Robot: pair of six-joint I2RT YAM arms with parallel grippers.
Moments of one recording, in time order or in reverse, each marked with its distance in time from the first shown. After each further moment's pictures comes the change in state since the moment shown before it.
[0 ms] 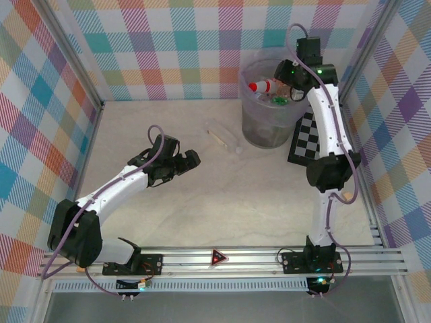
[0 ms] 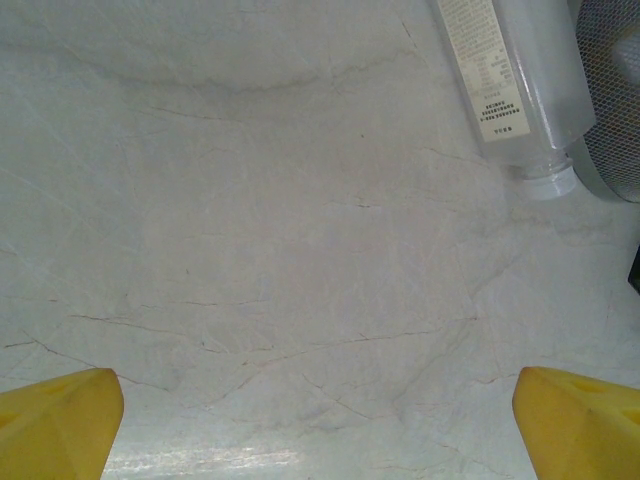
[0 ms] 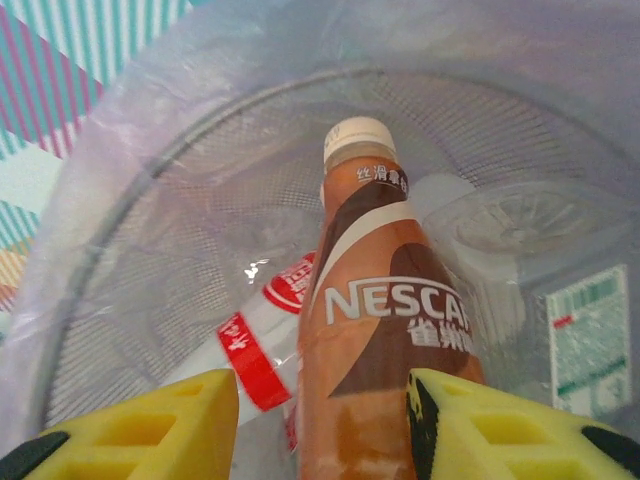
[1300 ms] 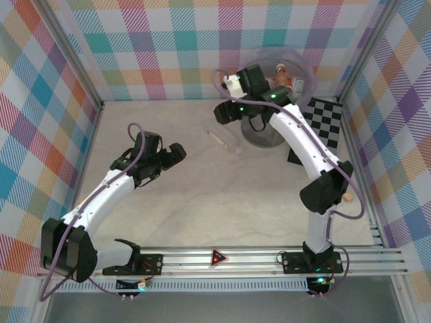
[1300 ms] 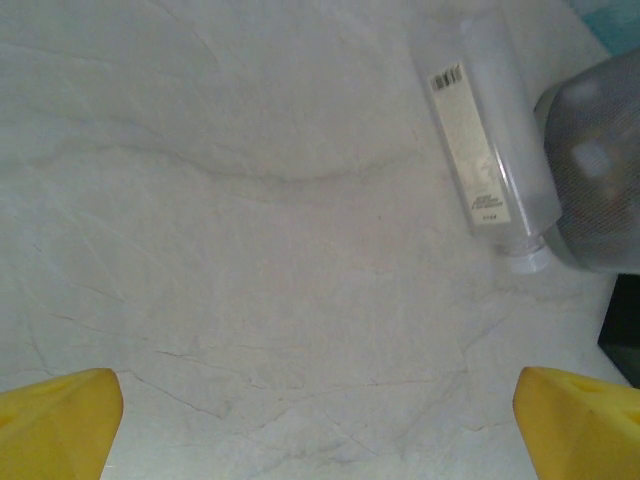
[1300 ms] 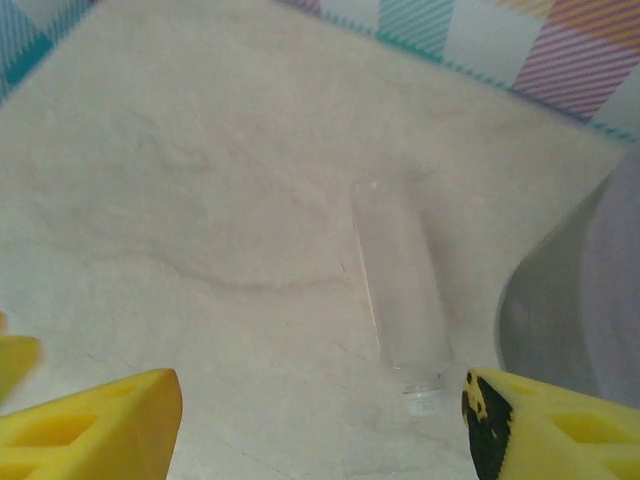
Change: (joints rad) left arm 0.134 -0.137 -0.010 -0.045 -0.006 0.031; right arm 0.399 -0.227 -0.406 0.045 -0.116 -0.466
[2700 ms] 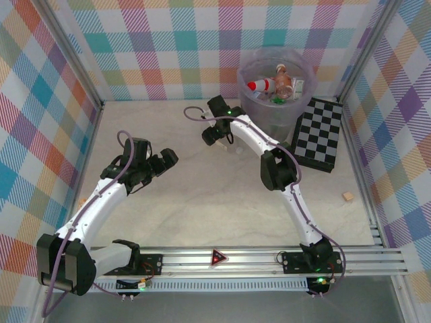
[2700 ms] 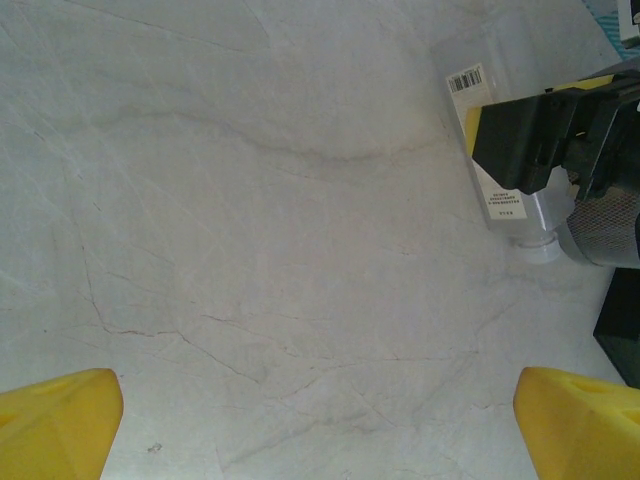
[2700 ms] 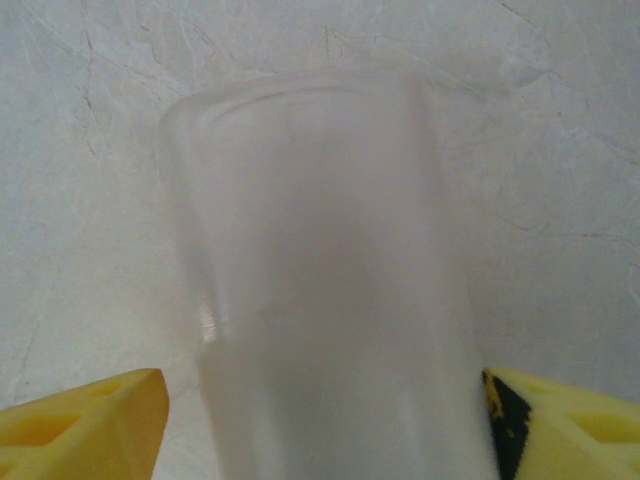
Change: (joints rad) left arm 0.082 -0.089 -0.080 -0.029 0.082 0.013; right arm 0.029 0.655 0.293 0.111 0.118 -0.164
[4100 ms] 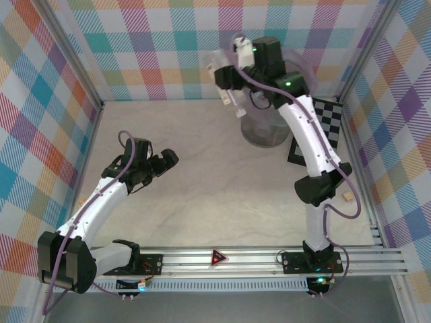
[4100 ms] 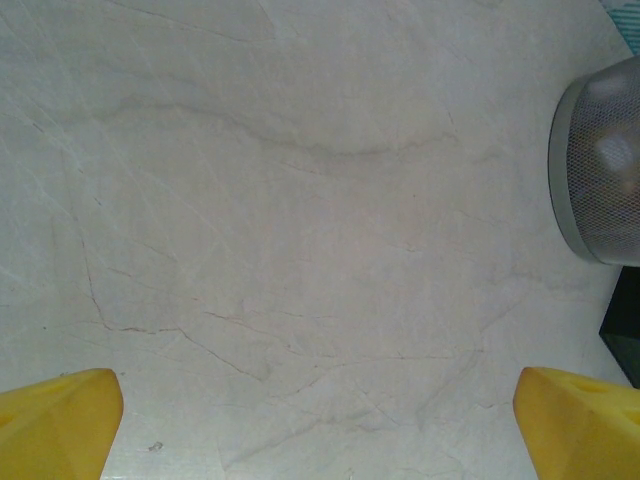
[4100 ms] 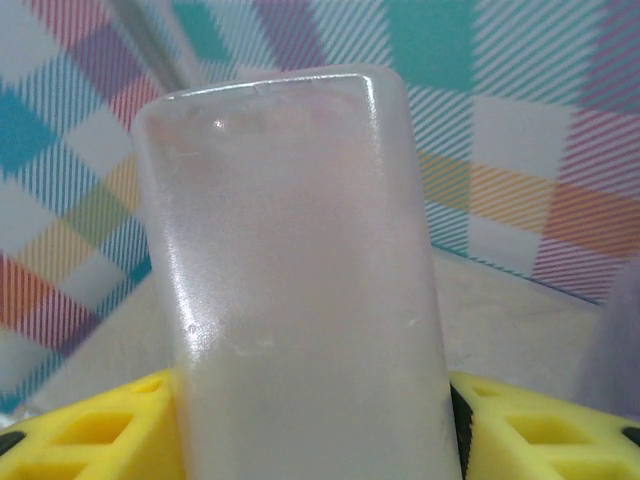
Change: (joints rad) left arm 0.000 0.017 -0.001 0.000 0.006 -0.003; right arm -0.118 -0.579 0.088 -0.019 -0.246 0.367
